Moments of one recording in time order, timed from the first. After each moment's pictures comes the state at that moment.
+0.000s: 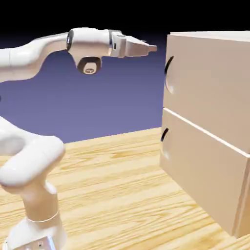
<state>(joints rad) -0.79 -1.10 0.87 -2.36 1.55 2.96 0.06</state>
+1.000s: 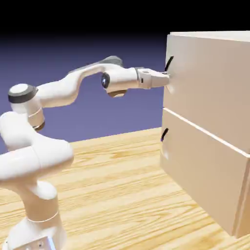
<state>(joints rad) -1.24 -1.41 1.28 -2.15 2.43 2.78 -0.35</state>
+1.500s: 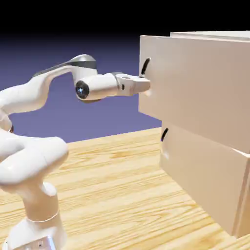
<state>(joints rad) -0.82 -1.48 1.00 -2.69 2.43 2.35 -0.56</state>
